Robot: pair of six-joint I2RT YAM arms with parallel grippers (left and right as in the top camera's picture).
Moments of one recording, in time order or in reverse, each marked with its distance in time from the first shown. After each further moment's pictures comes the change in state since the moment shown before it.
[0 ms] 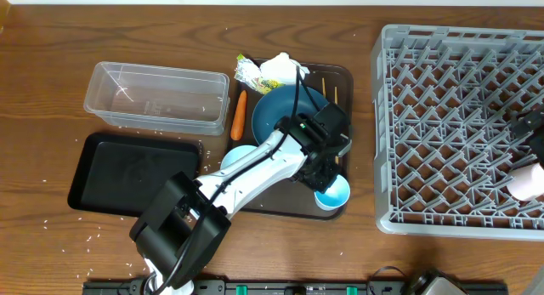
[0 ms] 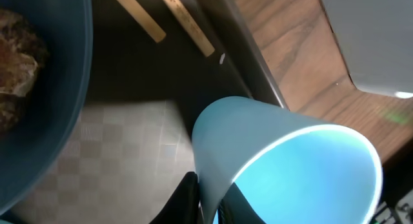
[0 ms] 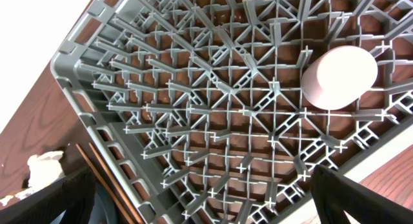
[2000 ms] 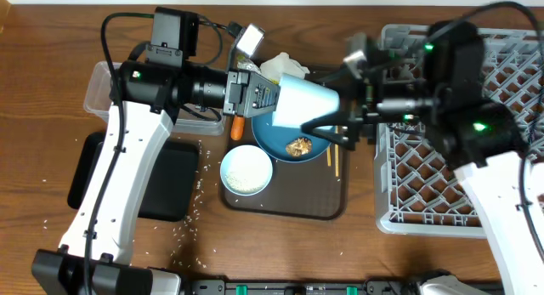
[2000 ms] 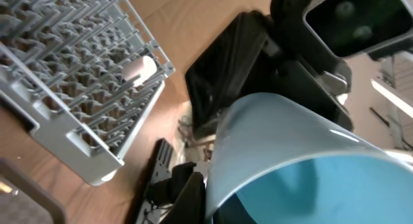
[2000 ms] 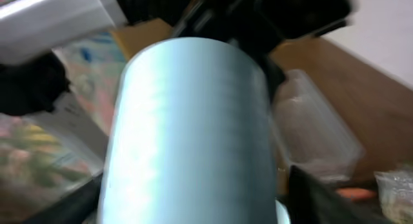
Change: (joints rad) left arm 0.603 -0.321 0.213 -0.064 1.176 0.034; right arm 0.941 0.121 0.000 0.563 -0.943 -0.483
